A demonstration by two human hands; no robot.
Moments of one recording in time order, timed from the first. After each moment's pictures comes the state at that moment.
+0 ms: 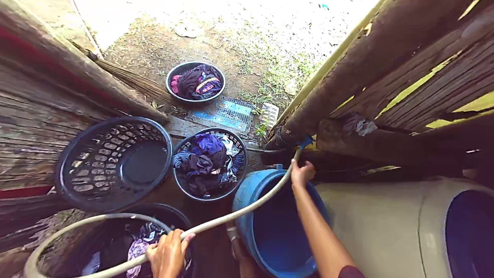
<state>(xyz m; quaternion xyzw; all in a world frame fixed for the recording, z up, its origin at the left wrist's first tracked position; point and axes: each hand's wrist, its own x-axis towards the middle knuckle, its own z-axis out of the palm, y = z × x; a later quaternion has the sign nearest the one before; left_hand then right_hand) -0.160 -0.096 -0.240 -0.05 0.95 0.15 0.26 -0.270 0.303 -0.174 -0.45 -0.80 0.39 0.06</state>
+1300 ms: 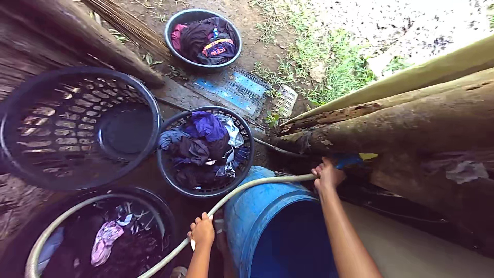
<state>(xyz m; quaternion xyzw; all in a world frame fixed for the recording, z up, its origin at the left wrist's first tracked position) -0.200 0.043 -0.425 -0.23 0.81 0.15 0.52 -0.364 0.354 -0.253 -0.53 -0.58 0.57 0.22</state>
